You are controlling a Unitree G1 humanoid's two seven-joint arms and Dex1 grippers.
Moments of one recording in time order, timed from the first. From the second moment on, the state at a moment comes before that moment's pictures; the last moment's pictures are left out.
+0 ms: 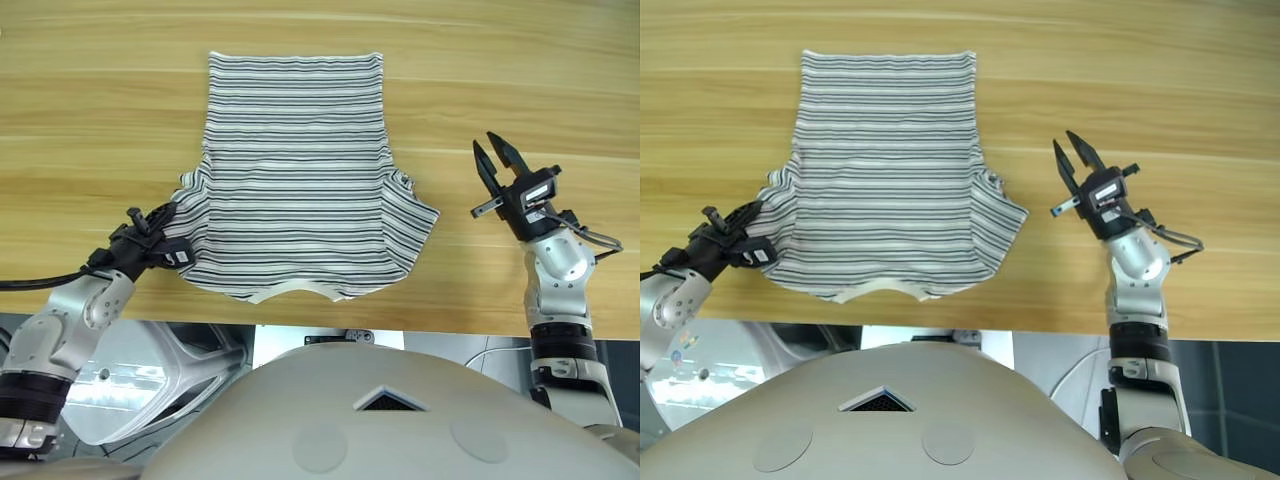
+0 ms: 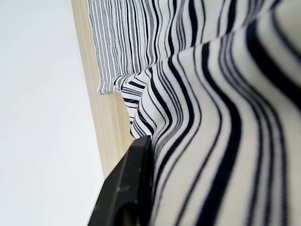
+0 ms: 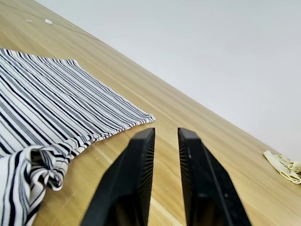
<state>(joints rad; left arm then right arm) 0.43 0.93 -0.11 0.00 0.74 -0.28 -0.05 0.12 -0.44 -0.08 0.27 0.10 -0.64 0.51</state>
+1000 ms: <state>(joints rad) 0.30 0.81 -0.22 0.04 0.66 -0.47 -0.03 0.12 -0.44 -0.07 0.30 0.10 -0.67 0.52</state>
